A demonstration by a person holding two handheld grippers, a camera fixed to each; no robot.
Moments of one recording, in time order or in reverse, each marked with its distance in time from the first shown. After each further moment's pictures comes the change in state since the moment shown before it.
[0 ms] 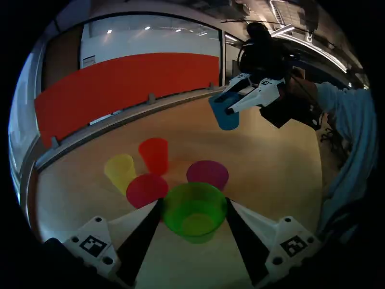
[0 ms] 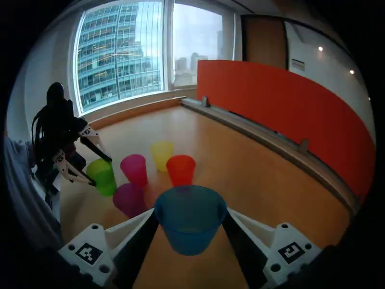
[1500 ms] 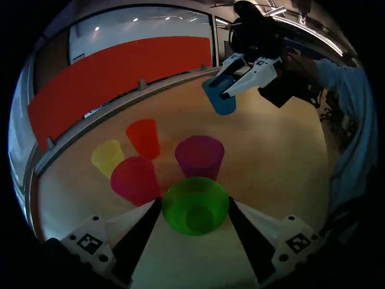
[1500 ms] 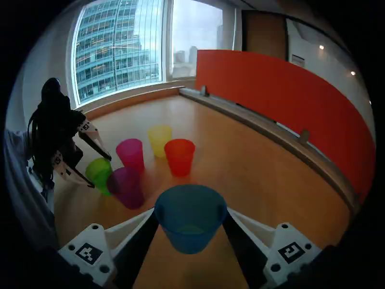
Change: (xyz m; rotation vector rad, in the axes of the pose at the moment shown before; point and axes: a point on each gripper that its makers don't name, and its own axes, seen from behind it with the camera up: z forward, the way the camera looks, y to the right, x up) left arm -0.040 0.015 0.016 0.001 -0.113 0.082; right arm -0.035 -0.003 0.010 -0.020 -0.055 -0.010
